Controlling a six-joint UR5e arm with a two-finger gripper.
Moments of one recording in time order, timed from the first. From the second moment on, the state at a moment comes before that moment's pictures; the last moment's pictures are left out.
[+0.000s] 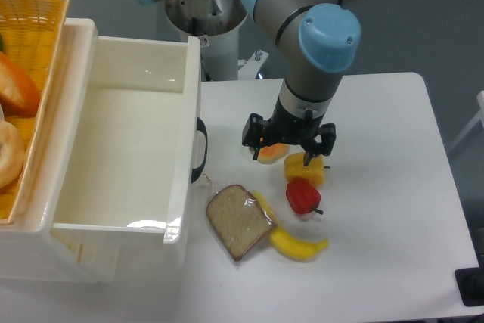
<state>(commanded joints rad) 2.58 -1.84 -1.50 -1.34 1.41 0.61</state>
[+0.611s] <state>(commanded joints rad) 2.57 -1.88 -1.51 -1.34 1.41 0.60</state>
